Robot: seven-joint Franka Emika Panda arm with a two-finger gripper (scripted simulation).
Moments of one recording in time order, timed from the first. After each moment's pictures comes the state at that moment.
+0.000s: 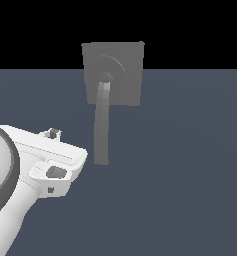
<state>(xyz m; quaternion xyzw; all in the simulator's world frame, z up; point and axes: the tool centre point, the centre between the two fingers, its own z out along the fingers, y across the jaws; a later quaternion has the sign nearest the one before) -0.101 0.169 0.136 -0.64 0.14 -0.74 0.12</state>
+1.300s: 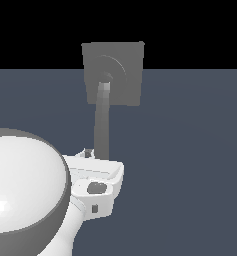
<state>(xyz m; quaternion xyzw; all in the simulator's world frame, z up) -0.118 0.080 0.083 -0.70 0.06 -0.71 -0.03</state>
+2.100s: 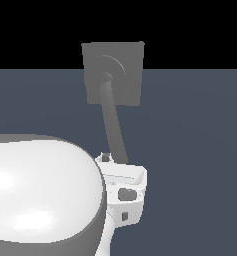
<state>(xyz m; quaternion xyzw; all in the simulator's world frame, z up) -0.129 0.032 0.078 -0.71 0.05 -0.70 -0.02</state>
